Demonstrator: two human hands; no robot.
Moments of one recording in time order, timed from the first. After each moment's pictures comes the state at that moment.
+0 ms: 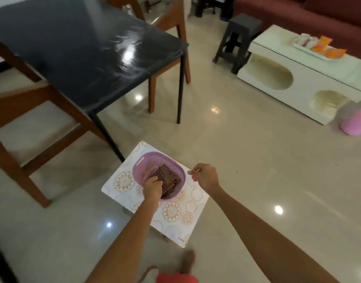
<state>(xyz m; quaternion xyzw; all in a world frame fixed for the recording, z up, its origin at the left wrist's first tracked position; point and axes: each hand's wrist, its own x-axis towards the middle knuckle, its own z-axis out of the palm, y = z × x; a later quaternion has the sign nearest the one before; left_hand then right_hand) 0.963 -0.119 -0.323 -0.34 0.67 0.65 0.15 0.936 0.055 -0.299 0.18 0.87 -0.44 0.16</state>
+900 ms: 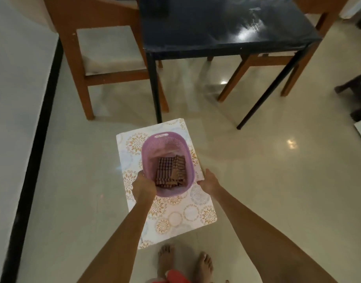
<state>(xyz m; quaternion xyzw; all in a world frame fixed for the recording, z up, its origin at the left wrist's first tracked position) 0.952 -0.076 -0.436 -0.64 0.67 0.38 0.02 0.802 0.069 -0.480 -0.07 0.86 -0.24 0.44</state>
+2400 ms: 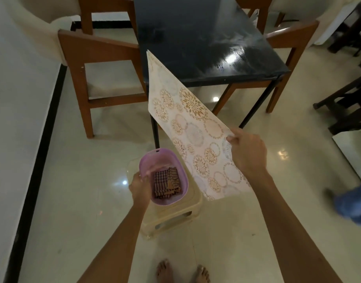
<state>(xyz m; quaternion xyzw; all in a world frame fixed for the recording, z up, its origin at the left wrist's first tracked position) 0.947 -0.094 -0.368 -0.57 0.61 0.53 -0.15 0.759 0.077 -0.191 -0.23 0.95 -0.21 0.00</state>
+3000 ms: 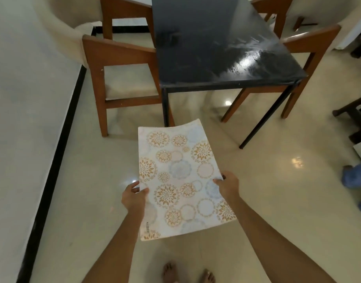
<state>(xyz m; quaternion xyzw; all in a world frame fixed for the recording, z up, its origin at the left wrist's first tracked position) 0.995 -0.108 -0.368 -0.66 0.48 0.54 -0.20 0.798 0.073 -0.340 -0.05 0.87 -0.40 0.27</state>
